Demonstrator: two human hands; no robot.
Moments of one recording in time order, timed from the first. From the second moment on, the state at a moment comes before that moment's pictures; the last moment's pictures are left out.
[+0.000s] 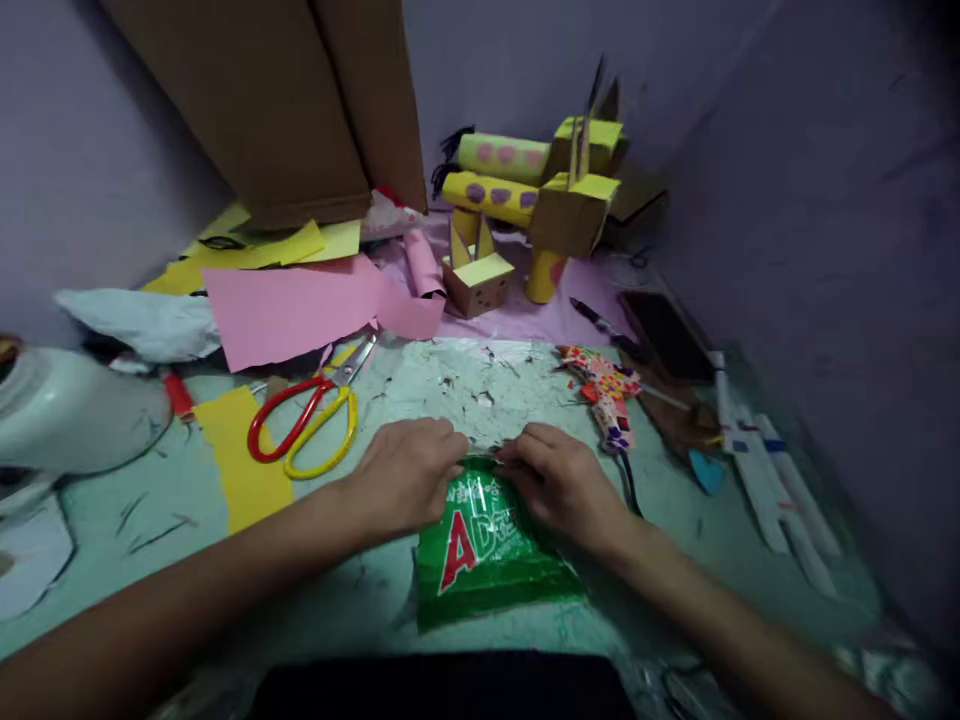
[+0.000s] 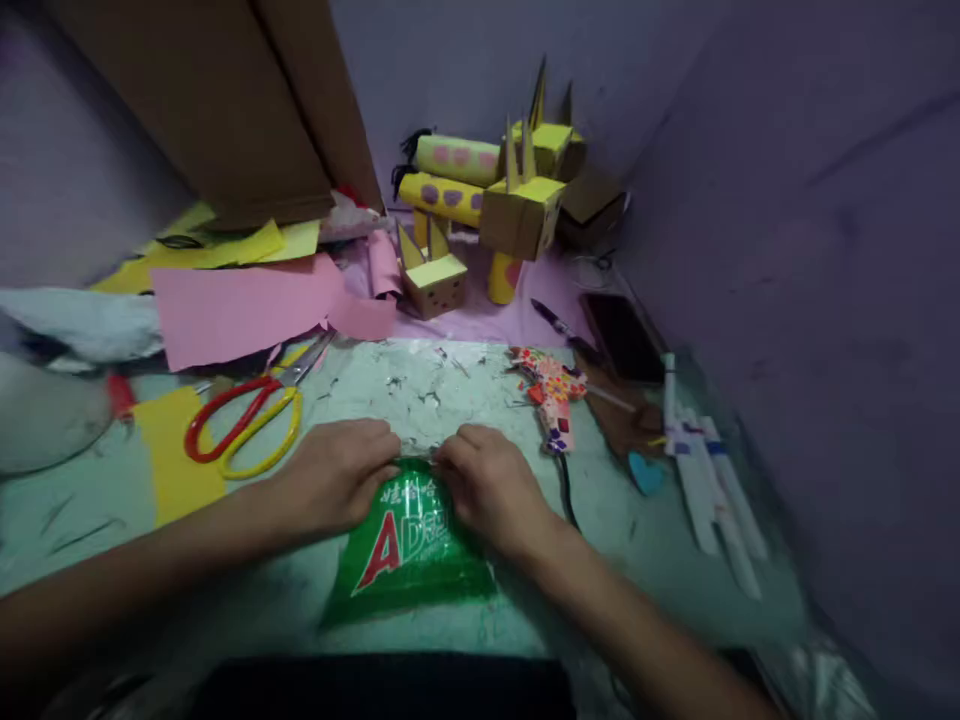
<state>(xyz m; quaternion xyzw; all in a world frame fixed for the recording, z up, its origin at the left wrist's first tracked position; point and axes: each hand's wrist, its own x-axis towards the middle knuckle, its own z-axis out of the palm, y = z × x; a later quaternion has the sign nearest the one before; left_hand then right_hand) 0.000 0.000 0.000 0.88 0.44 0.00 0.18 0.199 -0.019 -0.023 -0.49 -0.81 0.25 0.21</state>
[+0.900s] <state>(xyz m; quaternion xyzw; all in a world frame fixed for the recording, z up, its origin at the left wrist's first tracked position) 0.030 0.008 0.027 0.87 0.43 -0.15 0.19 0.172 -0.018 0.003 -0.50 -0.81 0.30 0.06</state>
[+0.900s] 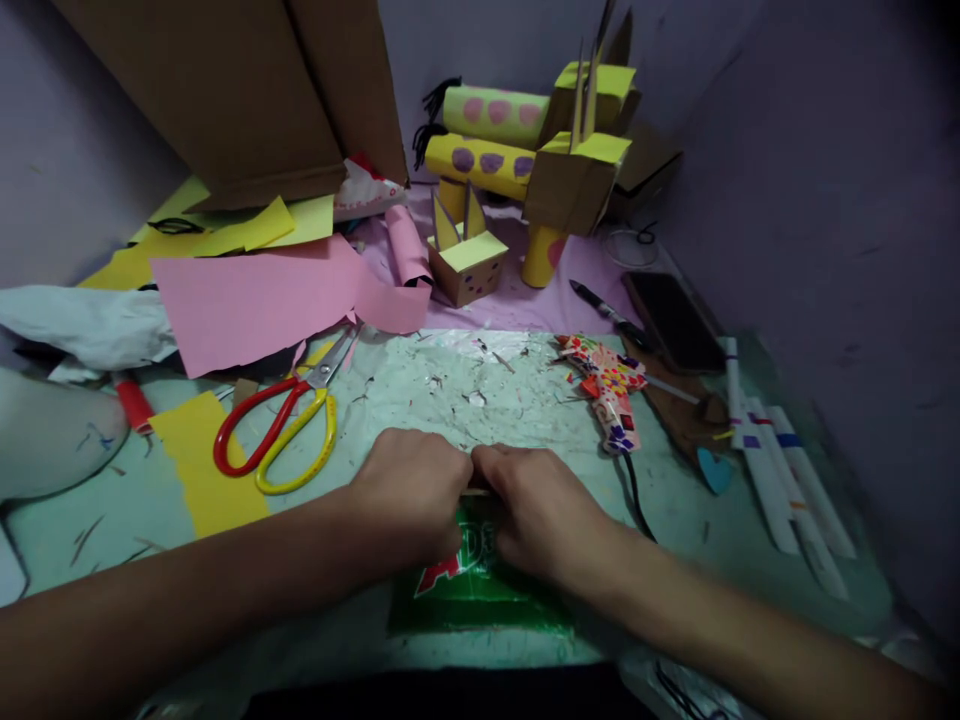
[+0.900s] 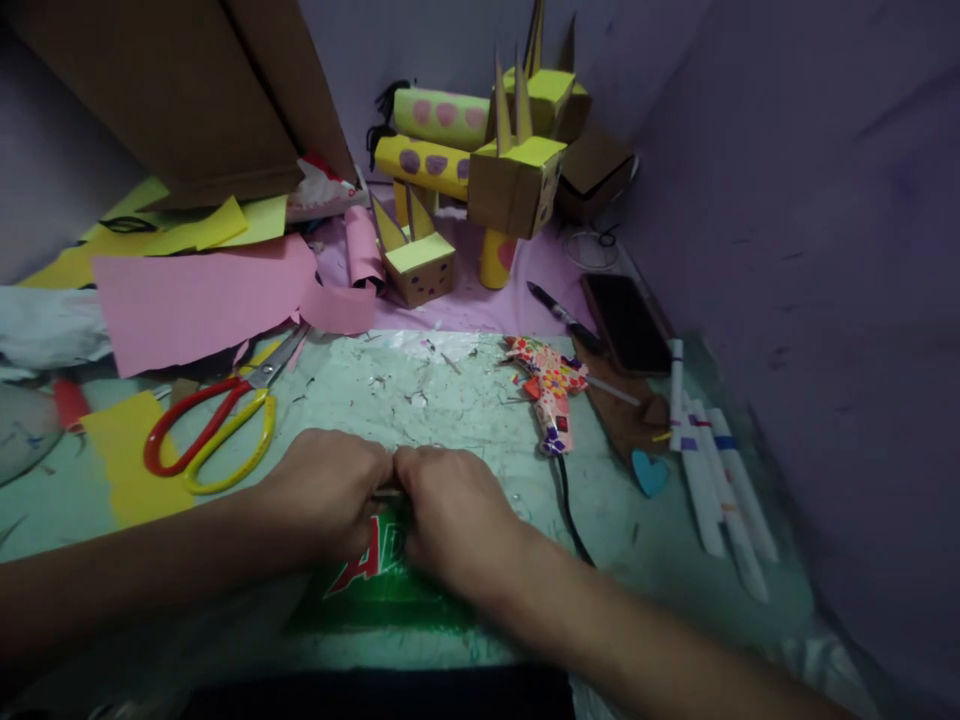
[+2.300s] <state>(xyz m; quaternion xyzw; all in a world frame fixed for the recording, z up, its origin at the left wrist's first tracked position) -0.002 -0.018 0.006 0.89 0.42 -0.02 0.17 0.195 -0.043 -0.003 -0.50 -0.80 0.31 0.11</state>
